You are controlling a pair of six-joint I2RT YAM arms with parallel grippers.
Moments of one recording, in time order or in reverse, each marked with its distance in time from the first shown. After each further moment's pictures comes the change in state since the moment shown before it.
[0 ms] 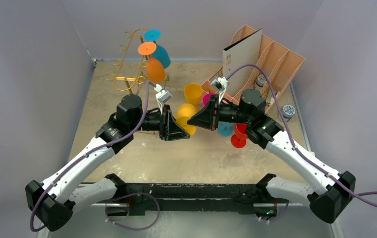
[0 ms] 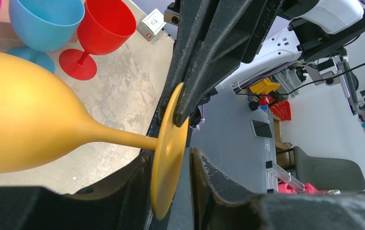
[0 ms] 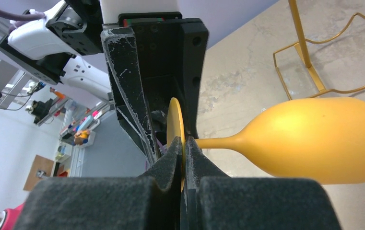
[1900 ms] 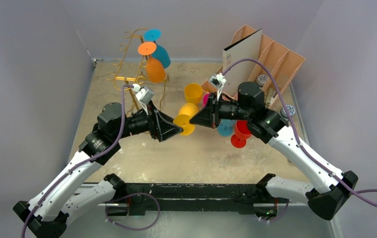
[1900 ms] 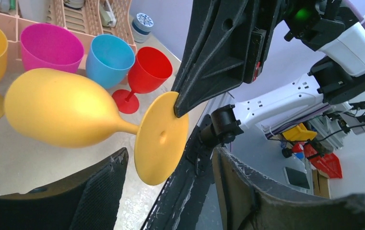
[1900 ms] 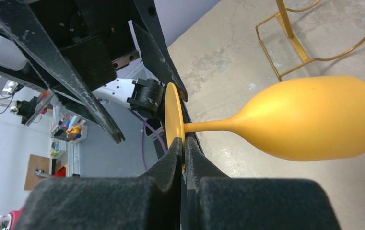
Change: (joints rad) left arm -0.001 -0.185 0.005 -0.056 -0.281 0.006; right arm 0.002 0.038 0.167 -0.323 0.082 -0.082
